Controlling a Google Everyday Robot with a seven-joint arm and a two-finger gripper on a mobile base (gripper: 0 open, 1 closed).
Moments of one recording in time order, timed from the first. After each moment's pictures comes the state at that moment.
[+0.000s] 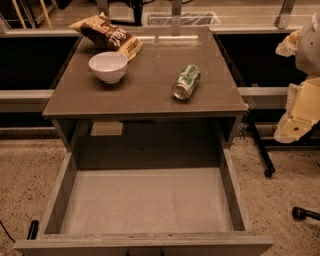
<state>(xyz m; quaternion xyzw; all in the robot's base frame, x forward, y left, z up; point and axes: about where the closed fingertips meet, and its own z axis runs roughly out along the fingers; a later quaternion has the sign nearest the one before) 0.438 -0.213 0.989 -0.60 0.78 -0.05 0.18</state>
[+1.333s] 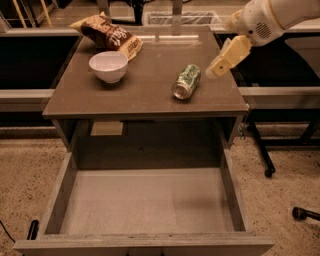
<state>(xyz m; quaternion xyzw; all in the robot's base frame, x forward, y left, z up) 0.627 -0.147 0.978 -0.55 0.74 0.13 0.36</state>
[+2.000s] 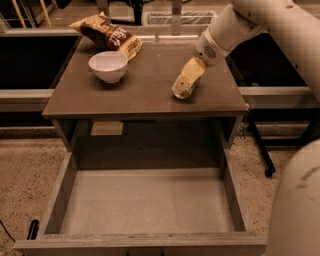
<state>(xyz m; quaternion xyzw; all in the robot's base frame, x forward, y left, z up) 0.678 -0.089 0.880 -0.51 0.81 0.15 0.25</state>
